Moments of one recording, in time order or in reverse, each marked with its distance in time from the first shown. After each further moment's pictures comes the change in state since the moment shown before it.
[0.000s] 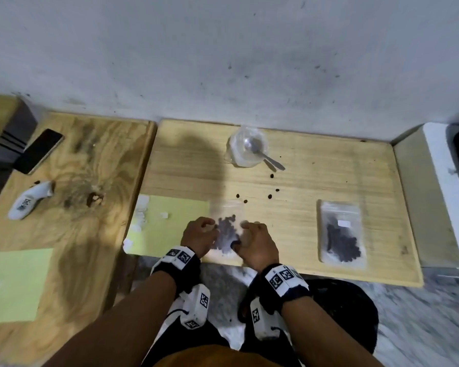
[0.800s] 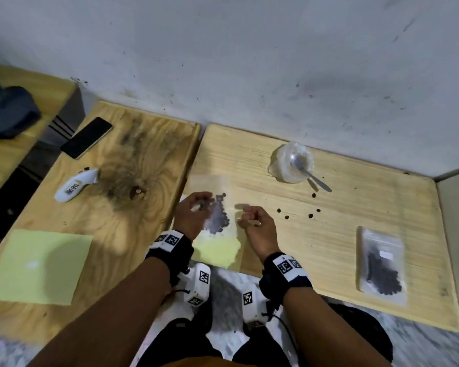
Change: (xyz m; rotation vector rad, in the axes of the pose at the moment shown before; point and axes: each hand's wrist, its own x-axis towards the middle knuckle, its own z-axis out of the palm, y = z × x) left_hand 0.030 -0.031 -0.120 -0.526 0.238 0.190; right_hand 0.032 -0.116 0.043 0.564 0.115 -0.070
